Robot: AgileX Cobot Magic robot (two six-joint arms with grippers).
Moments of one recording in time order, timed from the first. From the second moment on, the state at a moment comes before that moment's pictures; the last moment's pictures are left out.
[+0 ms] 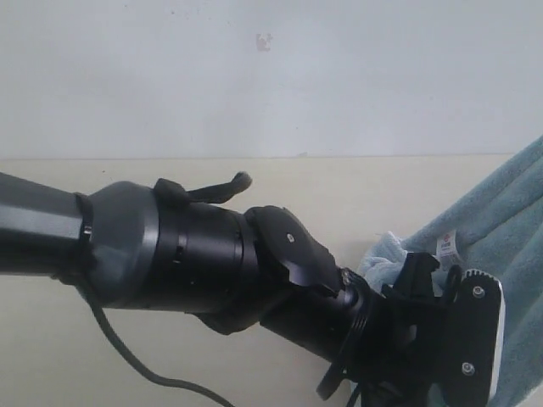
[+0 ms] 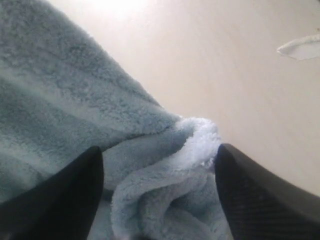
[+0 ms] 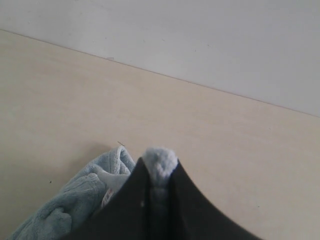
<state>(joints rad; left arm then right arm) -0.99 1.96 -1.21 -1.19 0.39 2.13 0.07 0.93 -1.04 0.12 0.72 -0.27</state>
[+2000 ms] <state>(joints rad) -1.01 1.84 -1.20 -1.05 0.21 1.75 0.07 0.93 -1.04 0.15 0.75 -0.27</state>
